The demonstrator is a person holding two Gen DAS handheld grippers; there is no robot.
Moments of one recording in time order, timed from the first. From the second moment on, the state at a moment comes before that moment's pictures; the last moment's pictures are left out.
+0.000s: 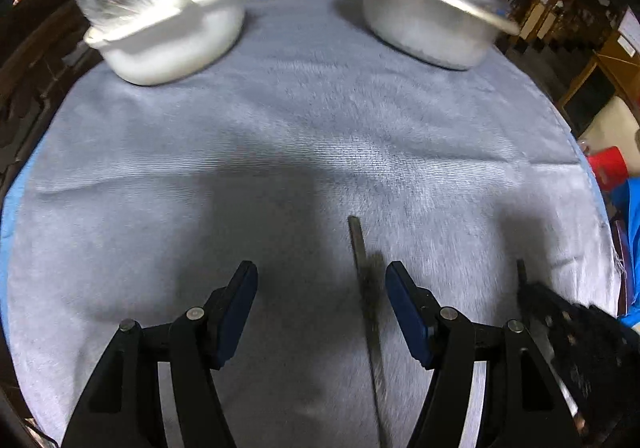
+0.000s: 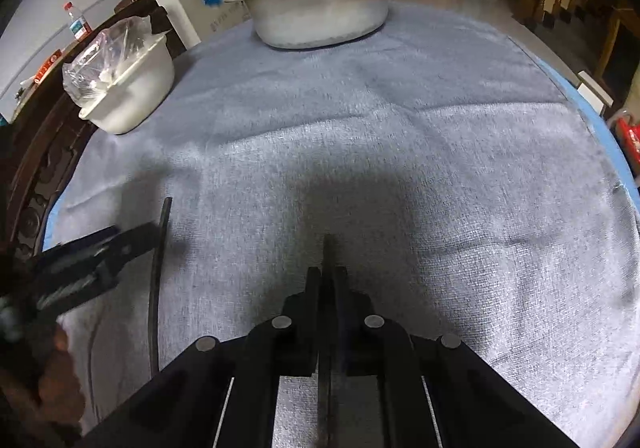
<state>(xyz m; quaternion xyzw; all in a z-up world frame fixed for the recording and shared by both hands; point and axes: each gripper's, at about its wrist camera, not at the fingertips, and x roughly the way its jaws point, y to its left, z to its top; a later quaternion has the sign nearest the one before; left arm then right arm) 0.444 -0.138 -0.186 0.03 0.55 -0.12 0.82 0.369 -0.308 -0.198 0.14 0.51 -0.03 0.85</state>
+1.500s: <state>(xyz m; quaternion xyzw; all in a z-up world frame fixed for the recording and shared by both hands) 0.263 0.019 -0.073 -0.10 0.36 -0.04 0.93 0.182 -0.339 -0.095 0.27 0.26 -0.01 0.93</state>
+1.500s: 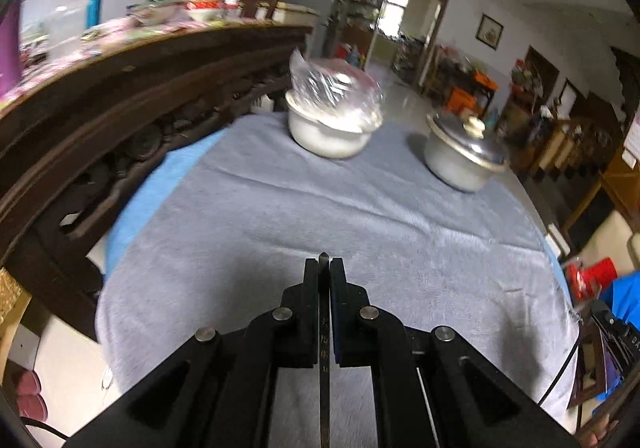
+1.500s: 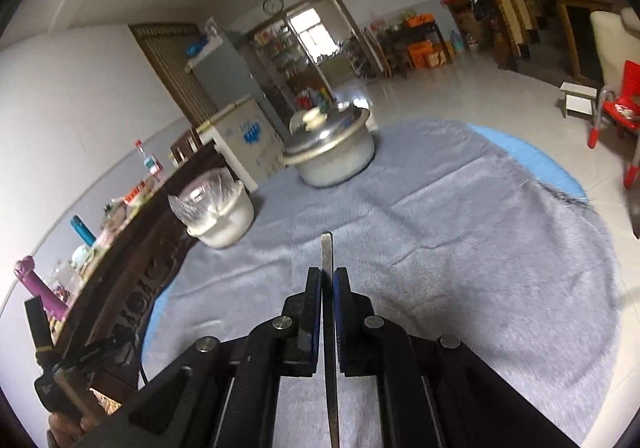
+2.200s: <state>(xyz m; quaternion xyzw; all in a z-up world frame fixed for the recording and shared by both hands) 0.149 0.032 -0.014 -0.13 0.26 -0.05 0.95 0.060 -0.292 -0.019 0.19 0.13 -0.04 0.97</state>
